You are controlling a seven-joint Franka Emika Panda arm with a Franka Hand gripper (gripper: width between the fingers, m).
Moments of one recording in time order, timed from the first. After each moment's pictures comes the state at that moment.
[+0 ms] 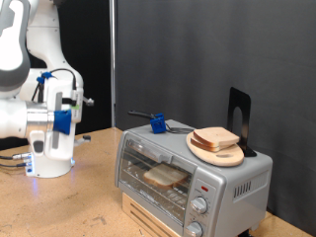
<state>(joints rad) -0.46 -0.03 -0.16 -2.48 1.09 1.42 -0.26</state>
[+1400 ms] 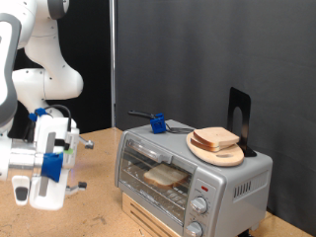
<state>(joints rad) -0.45 0.32 -0.13 -2.15 1.27 1.59 -0.28</state>
